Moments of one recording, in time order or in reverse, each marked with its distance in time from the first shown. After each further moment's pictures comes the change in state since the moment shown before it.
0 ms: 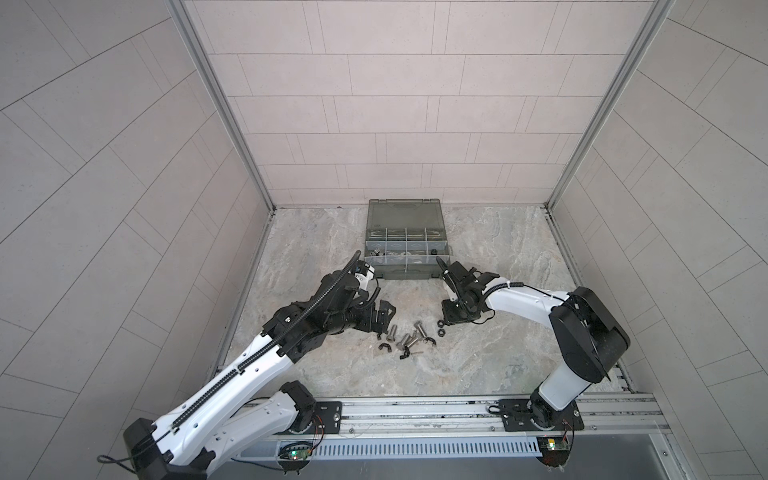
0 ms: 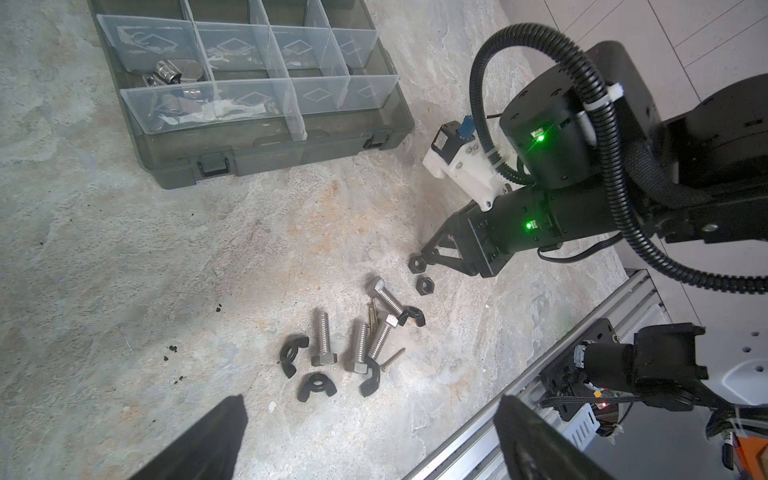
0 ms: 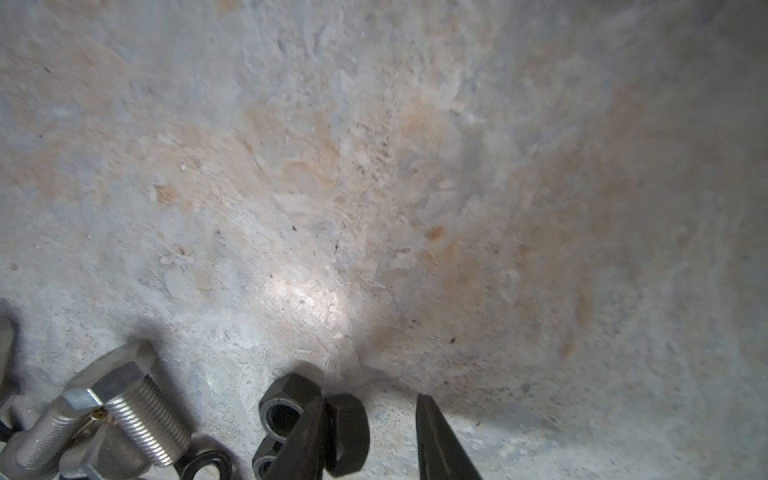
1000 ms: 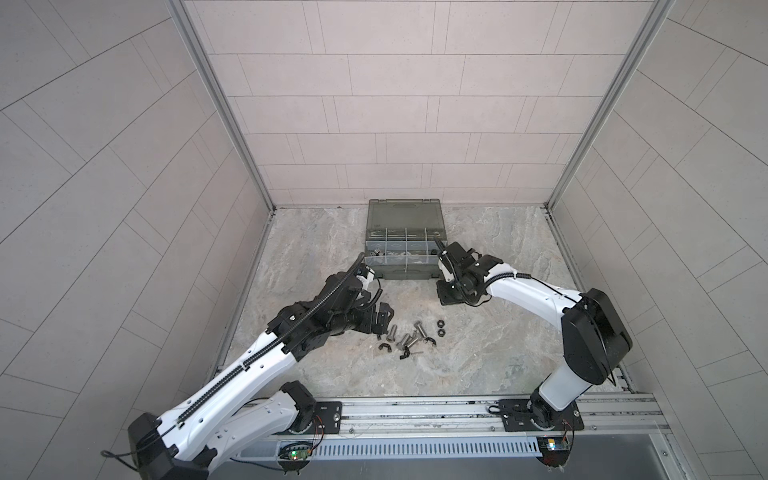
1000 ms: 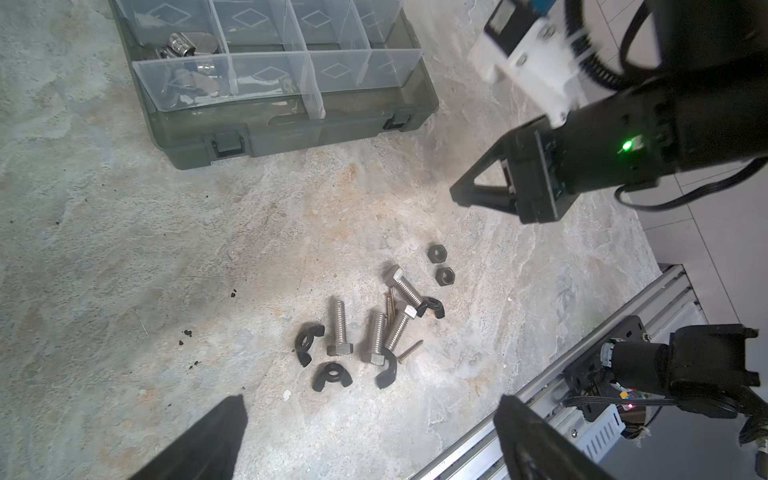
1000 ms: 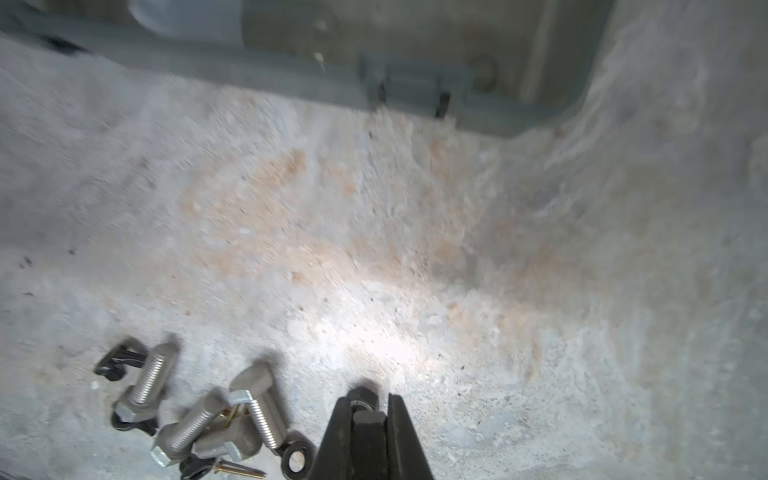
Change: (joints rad) left arm 0.000 0.046 0.001 -0.023 -0.027 0.010; right arm -0.019 -0.007 0.264 -0.122 0.024 -0.017
